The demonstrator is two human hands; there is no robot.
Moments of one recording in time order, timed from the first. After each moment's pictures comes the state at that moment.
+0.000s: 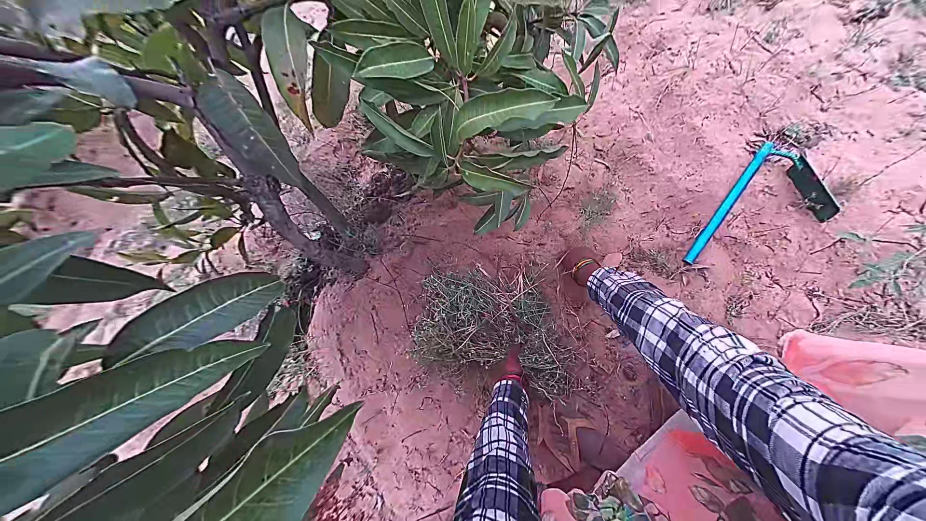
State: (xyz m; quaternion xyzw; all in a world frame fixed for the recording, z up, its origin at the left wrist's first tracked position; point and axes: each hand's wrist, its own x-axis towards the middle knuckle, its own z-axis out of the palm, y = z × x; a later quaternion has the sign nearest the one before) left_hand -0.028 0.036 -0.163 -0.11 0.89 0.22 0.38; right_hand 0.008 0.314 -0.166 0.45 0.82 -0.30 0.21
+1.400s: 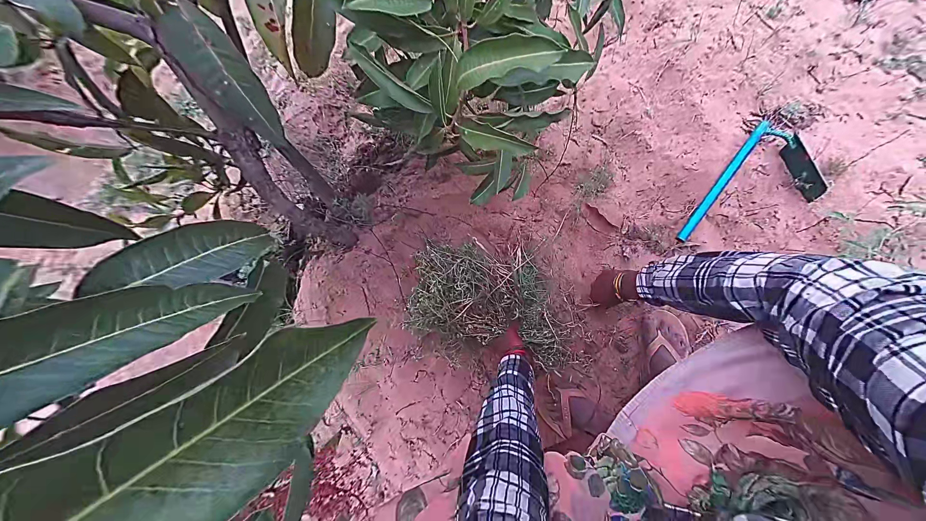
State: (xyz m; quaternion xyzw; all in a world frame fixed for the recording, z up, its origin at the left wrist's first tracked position) left_hand -0.007 0.041 -0.163 -0.19 0.89 0.30 0.27; right_hand 0.111 0.269 -0.176 0.02 0.89 -0.08 0.45
